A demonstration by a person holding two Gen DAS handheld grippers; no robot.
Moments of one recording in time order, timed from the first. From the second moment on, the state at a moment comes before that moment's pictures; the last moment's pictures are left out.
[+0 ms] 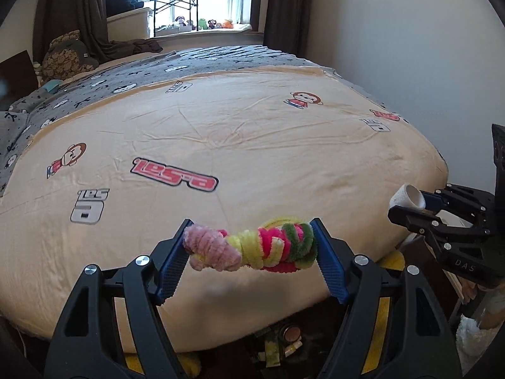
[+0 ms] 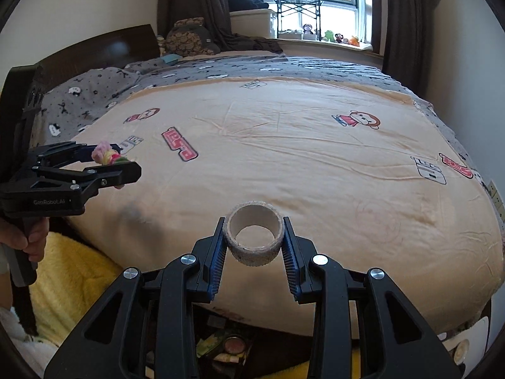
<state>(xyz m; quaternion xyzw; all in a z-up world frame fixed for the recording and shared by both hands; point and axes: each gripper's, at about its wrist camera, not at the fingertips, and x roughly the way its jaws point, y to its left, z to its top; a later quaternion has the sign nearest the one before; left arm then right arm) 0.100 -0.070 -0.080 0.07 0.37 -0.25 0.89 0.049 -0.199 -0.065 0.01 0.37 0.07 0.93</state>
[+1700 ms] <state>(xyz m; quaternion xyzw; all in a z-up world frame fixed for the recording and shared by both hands) 0.044 -0.058 -0.289 0.07 0.58 -0.25 0.78 0.022 -0.170 -0.238 0.11 0.56 0.03 0.82</state>
